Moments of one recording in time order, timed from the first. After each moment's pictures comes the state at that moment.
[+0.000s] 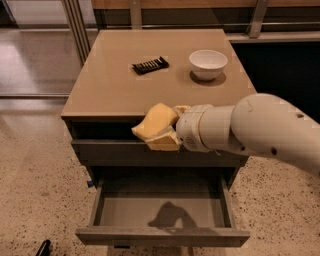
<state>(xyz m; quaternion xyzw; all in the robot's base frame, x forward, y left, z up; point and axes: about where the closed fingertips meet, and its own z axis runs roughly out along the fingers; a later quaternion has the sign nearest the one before) 0.516 -0.014 0.838 -0.44 0.76 0.15 0.45</state>
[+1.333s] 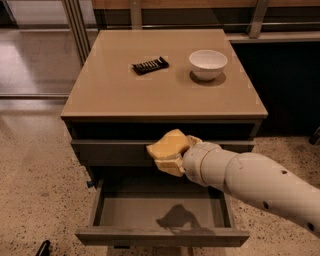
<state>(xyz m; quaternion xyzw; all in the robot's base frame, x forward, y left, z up) 0.502 -0.044 0.757 -0.31 0.81 0.13 0.47</state>
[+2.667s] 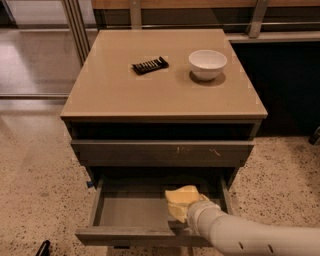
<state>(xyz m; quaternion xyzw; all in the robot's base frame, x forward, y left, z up) 0.454 -0.086 0.546 -0.13 0.91 0.13 0.39</state>
